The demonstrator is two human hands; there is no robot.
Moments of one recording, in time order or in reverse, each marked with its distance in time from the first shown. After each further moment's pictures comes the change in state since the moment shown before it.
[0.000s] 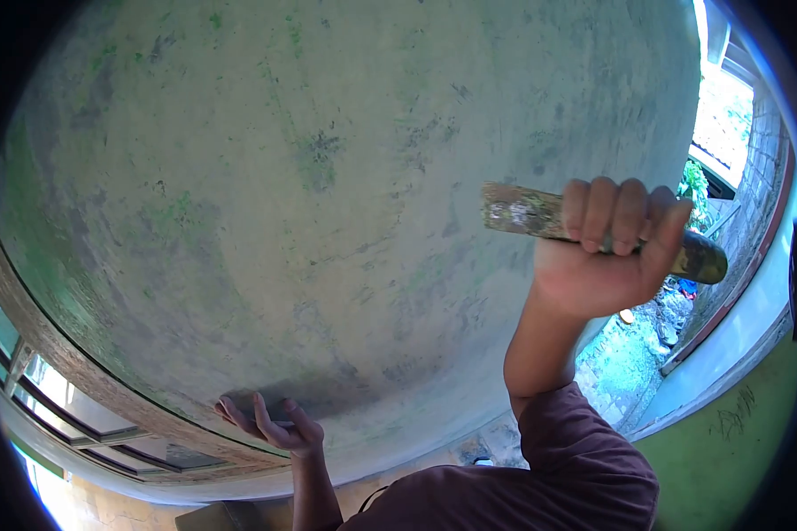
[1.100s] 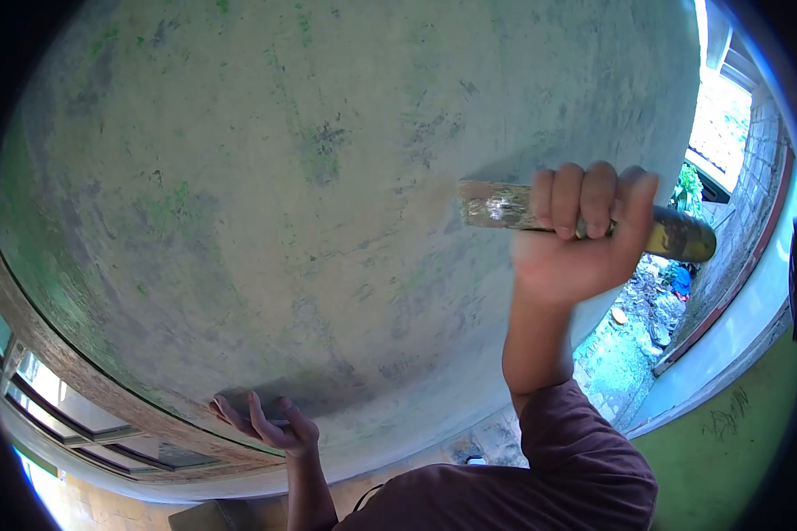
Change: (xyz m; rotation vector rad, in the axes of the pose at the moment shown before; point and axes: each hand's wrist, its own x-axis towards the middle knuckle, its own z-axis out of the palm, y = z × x) left_hand -0.001 -0.001 0.000 -0.012 -0.001 -0.015; right_hand -0.002 0.019 0.003 -0.030 0.030 0.084
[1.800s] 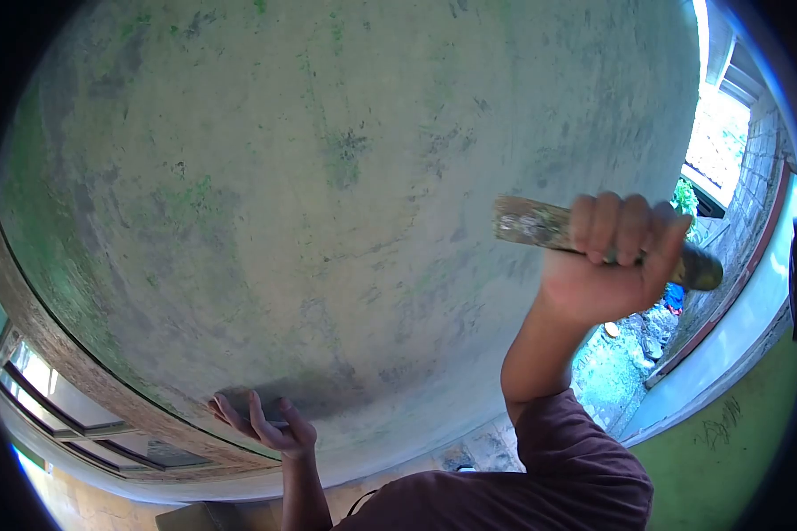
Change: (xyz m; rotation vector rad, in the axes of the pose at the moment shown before) left_hand 0.001 -0.001 0.000 -0.042 0.010 0.001; right_hand 0.003 -0.023 0.007 -0.007 -0.002 -0.056
